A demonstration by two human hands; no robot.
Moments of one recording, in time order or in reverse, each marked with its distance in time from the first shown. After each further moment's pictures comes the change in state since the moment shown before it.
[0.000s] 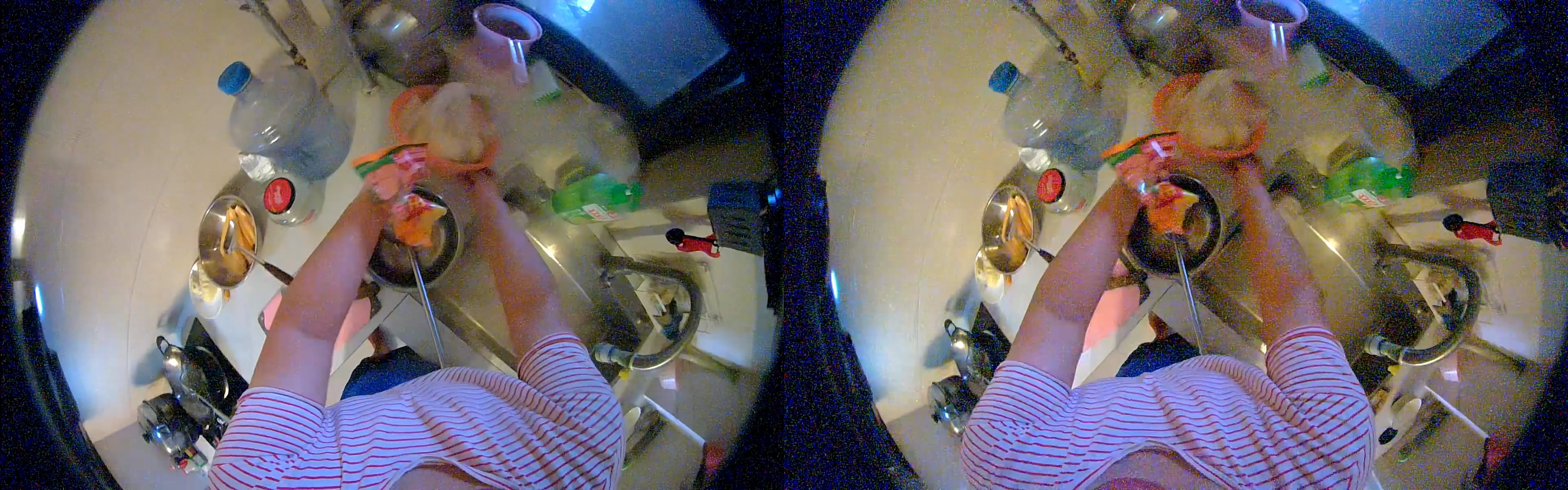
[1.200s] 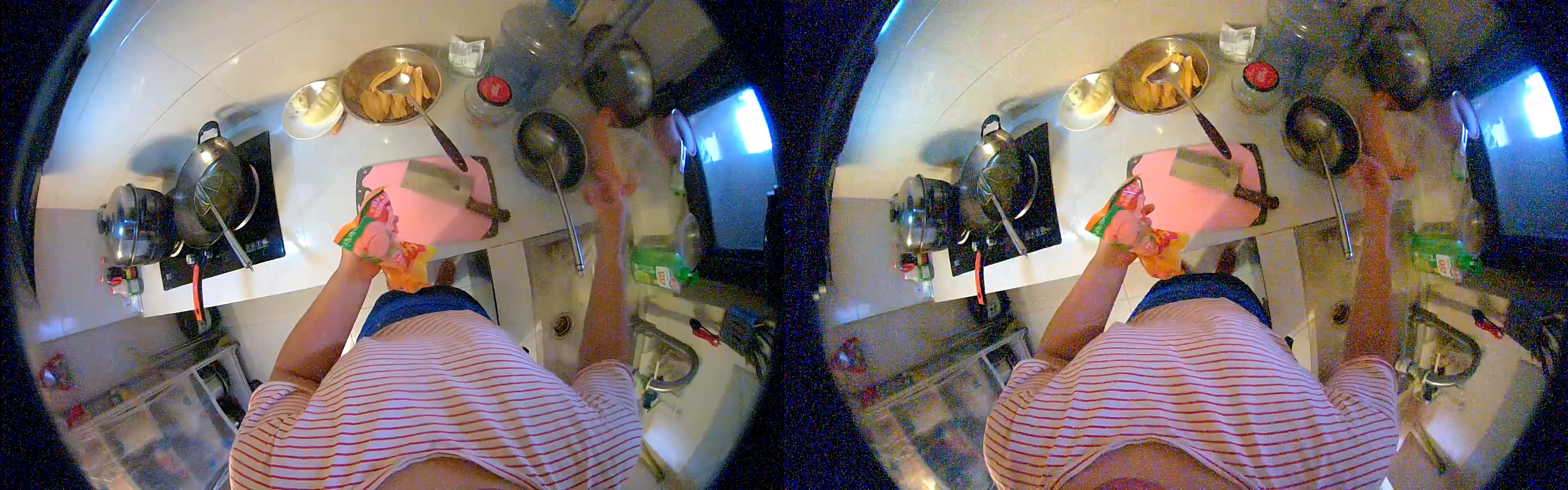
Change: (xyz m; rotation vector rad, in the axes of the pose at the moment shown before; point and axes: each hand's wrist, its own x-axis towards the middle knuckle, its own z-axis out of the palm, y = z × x) left_hand -0.474 -0.126 -0.122 -0.754 0.512 0.506; right_hand -0.209 0.029 0.099 -1.321 -0.396 -0.688
